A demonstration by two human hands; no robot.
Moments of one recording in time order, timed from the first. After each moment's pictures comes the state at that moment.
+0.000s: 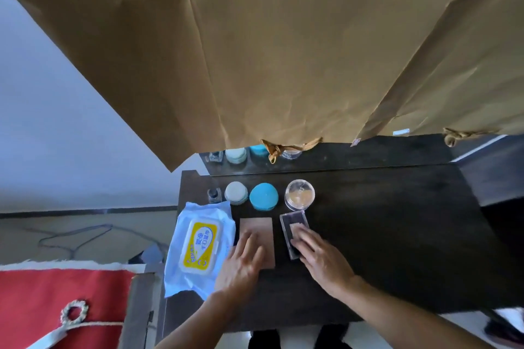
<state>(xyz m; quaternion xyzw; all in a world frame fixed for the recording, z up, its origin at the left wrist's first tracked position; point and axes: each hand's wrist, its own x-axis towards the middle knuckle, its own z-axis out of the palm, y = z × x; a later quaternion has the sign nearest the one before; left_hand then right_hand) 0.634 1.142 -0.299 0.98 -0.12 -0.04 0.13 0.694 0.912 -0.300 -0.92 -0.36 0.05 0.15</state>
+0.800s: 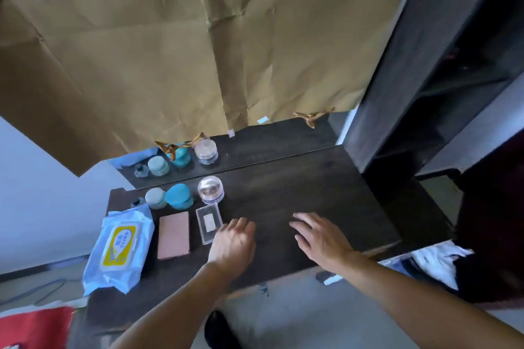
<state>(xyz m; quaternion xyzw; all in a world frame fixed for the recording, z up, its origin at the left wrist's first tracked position) 0.631 0.943 -0.199 0.98 -0.19 0.02 0.05 0.649 0.704 -0.234 -0.95 -0.28 -0.10 0.13</state>
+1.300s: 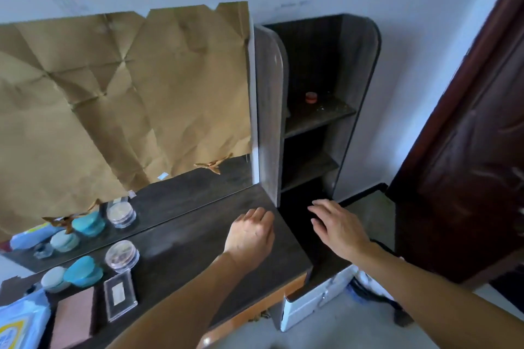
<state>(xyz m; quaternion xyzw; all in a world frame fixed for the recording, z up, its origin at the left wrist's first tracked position) 0.673 0.690 -0.107 0.92 -0.32 0.15 0.14 0.646 0.457 -0.134 -0.97 -0.09 -0.20 0.12</state>
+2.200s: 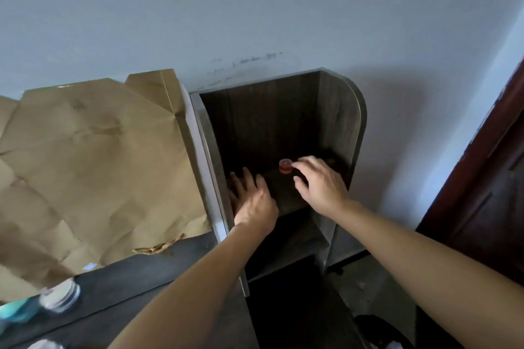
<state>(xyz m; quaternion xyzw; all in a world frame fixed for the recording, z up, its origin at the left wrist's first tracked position) 0.905 0.483 -0.018 0.99 -0.06 0.06 0.11 0.917 0.319 -0.018 -0.94 -0.13 -0.26 0.17</state>
